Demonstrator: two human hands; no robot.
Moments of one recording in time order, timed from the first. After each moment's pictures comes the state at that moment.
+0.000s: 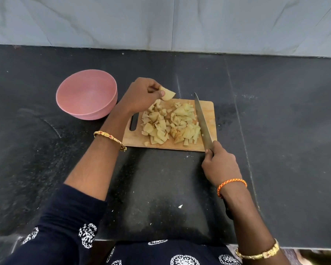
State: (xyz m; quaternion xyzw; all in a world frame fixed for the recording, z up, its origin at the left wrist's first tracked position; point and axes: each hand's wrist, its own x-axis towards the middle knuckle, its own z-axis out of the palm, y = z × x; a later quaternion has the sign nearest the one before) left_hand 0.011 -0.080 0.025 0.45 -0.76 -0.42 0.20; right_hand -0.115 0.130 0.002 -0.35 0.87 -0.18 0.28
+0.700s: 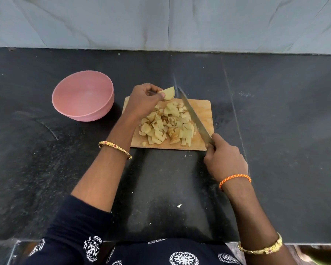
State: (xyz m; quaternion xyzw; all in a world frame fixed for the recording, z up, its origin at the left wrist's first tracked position) left_hand -0.003 -0.058 0.017 0.52 -0.64 -0.50 0.28; right_hand -0.122 0.131 0.011 -0.41 0.88 -0.14 0.19
